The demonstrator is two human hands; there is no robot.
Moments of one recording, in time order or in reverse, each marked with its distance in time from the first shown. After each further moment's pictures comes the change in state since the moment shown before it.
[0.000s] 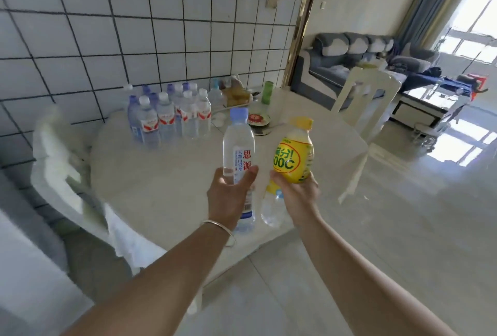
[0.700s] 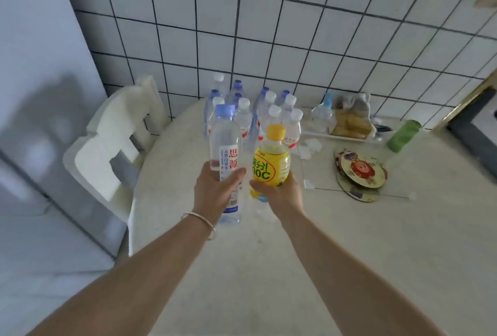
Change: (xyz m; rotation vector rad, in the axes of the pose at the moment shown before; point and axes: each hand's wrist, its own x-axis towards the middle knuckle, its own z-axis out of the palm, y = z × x) left_hand 0.264 -0.035 -0.025 0.011 0.598 -0.104; right_hand 0.242 0.019 0.248 -0.220 -0.804 -0.054
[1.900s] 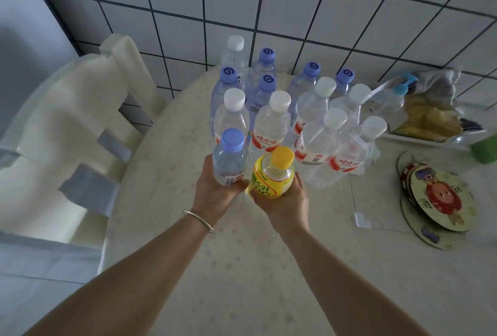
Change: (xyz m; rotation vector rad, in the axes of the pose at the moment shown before) left_hand 0.199 -0.094 0.018 0.144 -0.031 0.043; right_hand 0.165 0.070 0.104 -0.236 0.056 -0.080
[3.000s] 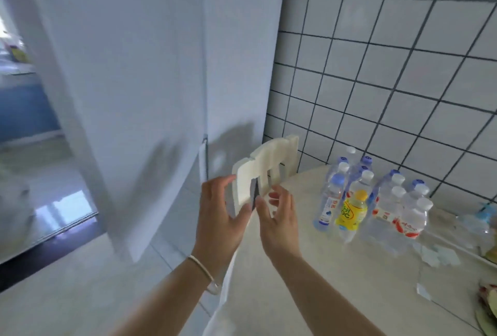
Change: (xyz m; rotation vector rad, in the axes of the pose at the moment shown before) left_hand -0.391 0.128 -0.173 0.353 0.787 0.479; right_hand -0.331 -0.156 -0.081 0.261 -0.501 -0.639
